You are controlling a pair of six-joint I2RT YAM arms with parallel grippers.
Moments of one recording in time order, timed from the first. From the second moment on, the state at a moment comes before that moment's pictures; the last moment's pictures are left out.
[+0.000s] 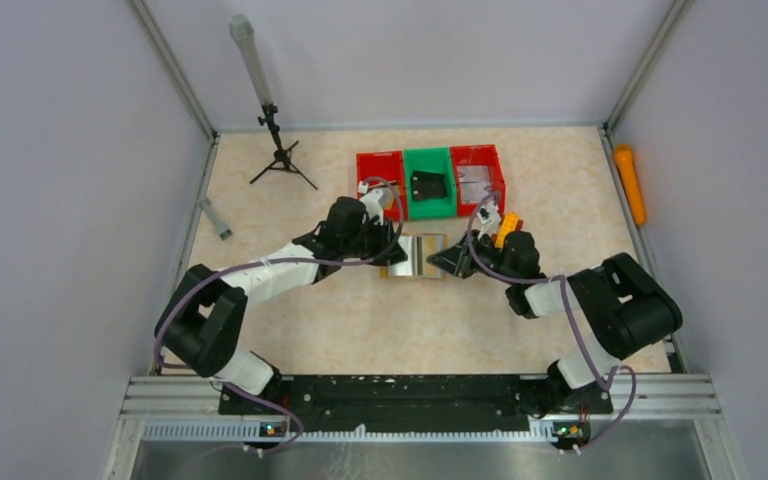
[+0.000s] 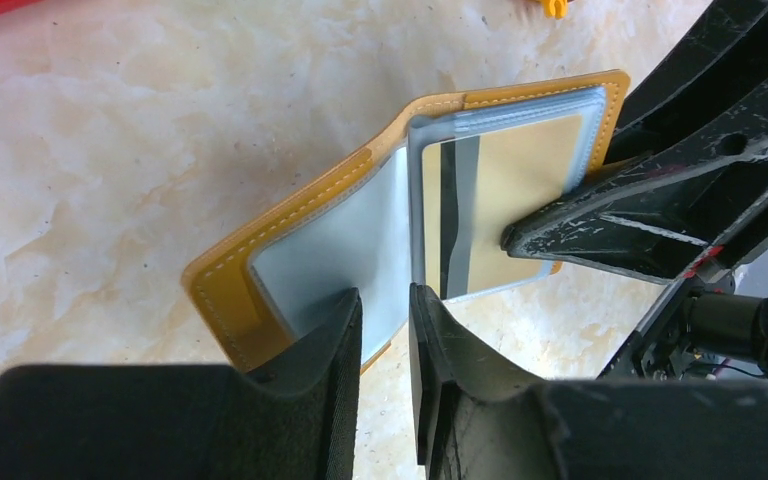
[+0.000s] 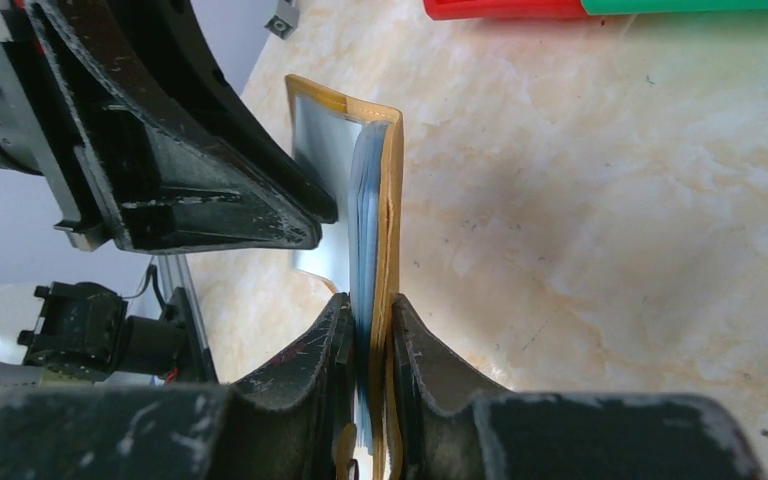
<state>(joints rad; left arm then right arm) -0.60 1.52 0.85 0.06 0.34 -0.49 0.43 1.57 0.37 1.01 -0.56 0.71</state>
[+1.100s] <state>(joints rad) -0.50 1.48 0.75 0.39 0.72 -0.65 0.42 1.66 0.37 1.38 -0.75 0.95</state>
